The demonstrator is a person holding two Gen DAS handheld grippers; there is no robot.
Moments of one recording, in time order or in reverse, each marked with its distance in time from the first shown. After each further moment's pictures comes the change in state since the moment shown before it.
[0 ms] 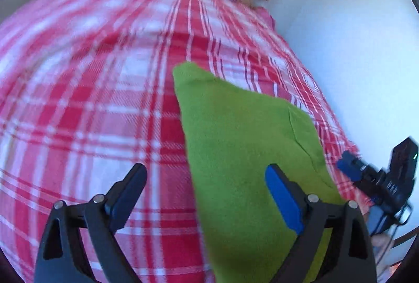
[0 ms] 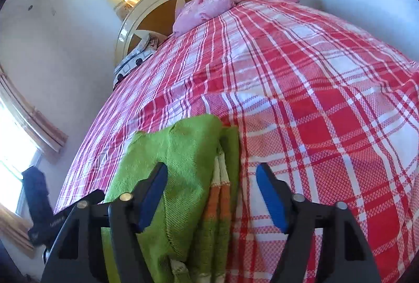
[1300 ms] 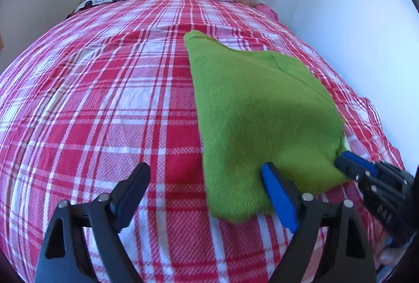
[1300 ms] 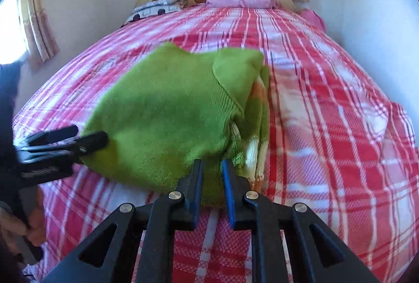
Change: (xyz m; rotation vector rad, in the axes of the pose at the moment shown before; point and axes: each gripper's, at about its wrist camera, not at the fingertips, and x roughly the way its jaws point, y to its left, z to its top) left arm -0.064 -0.028 -0.117 0.174 -0.102 0.202; right arm -0.044 0.067 -0.129 -0.410 0.040 -0.194
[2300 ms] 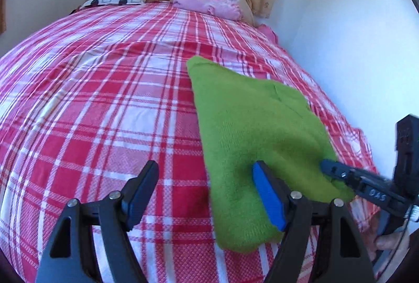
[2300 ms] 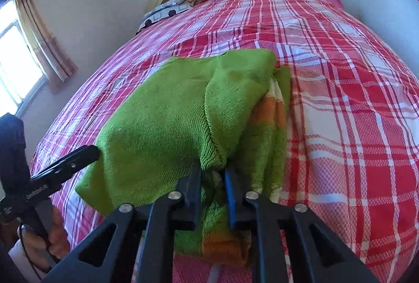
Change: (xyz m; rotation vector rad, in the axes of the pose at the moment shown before) left arm 0.011 0.010 0.022 -0.090 -0.084 -0.066; right arm 0.029 -0.026 0.040 0.083 0.035 0.169
